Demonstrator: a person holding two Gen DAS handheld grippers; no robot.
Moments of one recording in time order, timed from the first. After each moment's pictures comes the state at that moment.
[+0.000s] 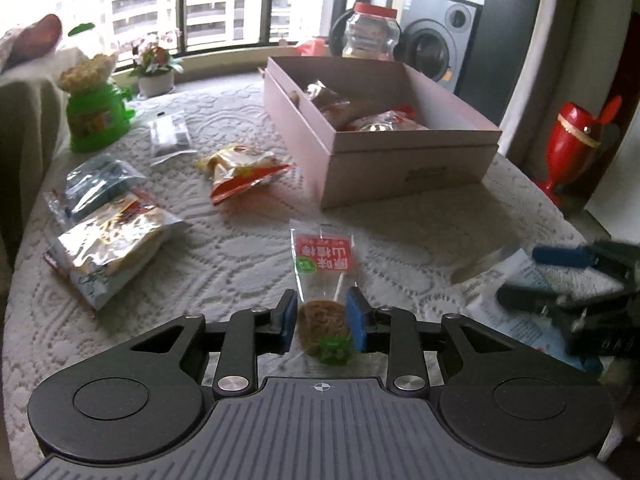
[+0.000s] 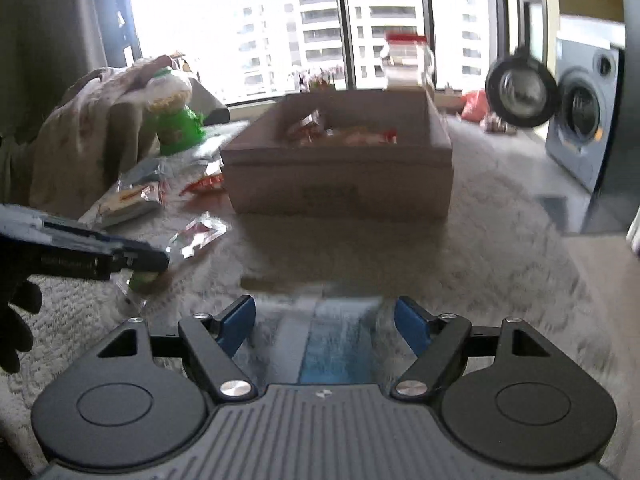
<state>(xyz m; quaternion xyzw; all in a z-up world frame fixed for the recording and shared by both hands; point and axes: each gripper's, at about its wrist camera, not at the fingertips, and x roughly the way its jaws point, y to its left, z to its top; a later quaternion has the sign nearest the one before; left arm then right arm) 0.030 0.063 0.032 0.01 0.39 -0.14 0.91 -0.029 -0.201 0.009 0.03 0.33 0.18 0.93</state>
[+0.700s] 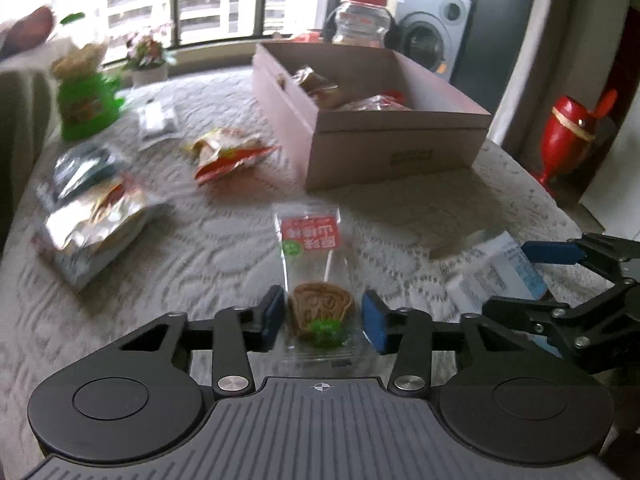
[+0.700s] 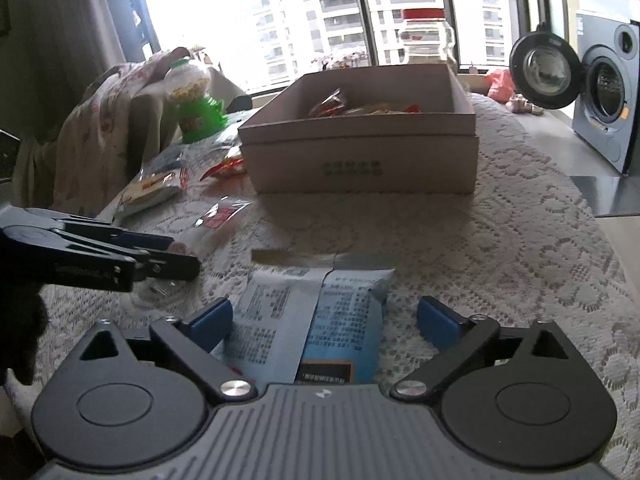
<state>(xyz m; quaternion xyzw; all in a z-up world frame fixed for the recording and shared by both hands) 0.016 0.061 0.023 0.00 0.40 -0.15 0.90 -0.028 -0.199 0.006 0.04 0.35 0.22 0.91</state>
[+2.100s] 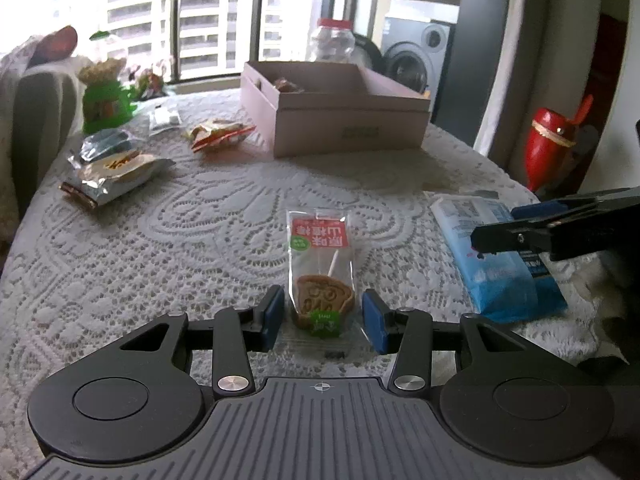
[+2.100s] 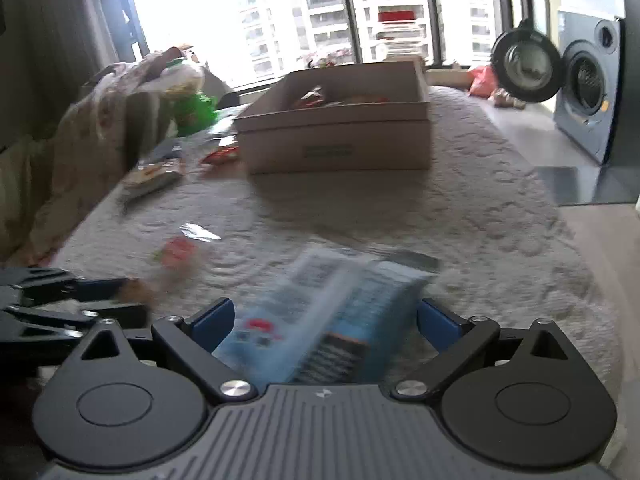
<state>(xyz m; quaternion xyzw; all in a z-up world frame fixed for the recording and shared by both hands) -0.081 0.052 0.010 0.01 0.34 -0.15 0.93 -0.072 -0.214 0.018 0.03 0.36 0.21 0.91</state>
